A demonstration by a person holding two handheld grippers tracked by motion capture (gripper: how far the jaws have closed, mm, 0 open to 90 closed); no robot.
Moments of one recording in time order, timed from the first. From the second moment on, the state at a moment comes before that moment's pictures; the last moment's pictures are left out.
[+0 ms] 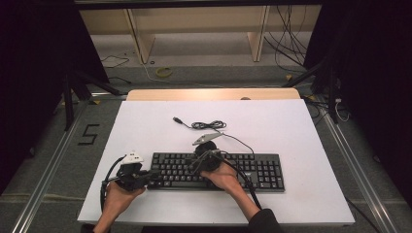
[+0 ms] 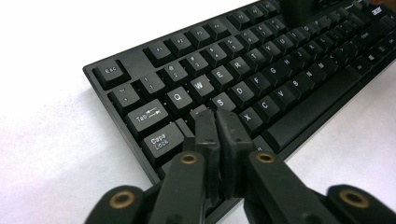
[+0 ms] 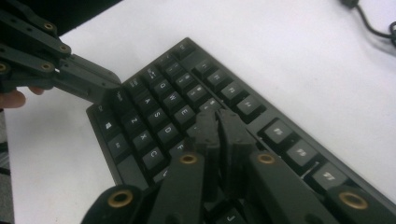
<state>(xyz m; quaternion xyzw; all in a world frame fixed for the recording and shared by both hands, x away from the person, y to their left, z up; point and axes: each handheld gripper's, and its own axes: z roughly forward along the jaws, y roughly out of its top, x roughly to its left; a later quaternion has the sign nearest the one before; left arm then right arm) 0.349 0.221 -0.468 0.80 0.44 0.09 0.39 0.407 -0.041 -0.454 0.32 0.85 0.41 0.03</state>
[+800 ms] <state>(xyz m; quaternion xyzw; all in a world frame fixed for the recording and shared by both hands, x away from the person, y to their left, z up) 0.352 0.223 -0.473 0.81 0.44 0.08 0.37 0.411 -0.025 -0.469 0.33 0.86 0.39 0.03</state>
